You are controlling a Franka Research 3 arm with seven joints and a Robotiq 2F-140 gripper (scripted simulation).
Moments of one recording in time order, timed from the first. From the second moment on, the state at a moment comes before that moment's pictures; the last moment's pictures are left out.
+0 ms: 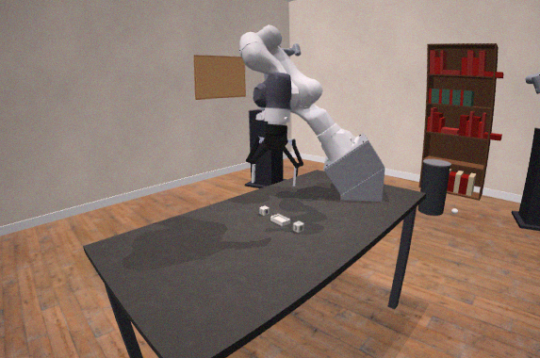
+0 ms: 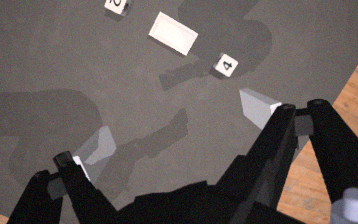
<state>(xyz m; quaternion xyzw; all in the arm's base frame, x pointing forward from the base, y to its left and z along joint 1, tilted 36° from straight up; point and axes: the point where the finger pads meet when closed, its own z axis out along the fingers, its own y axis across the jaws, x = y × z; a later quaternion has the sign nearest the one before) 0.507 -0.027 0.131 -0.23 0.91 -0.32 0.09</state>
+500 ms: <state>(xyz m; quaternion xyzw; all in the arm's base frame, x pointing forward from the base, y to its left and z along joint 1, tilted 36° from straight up) 0.504 -0.021 0.102 -0.13 0.94 -0.31 0.11</state>
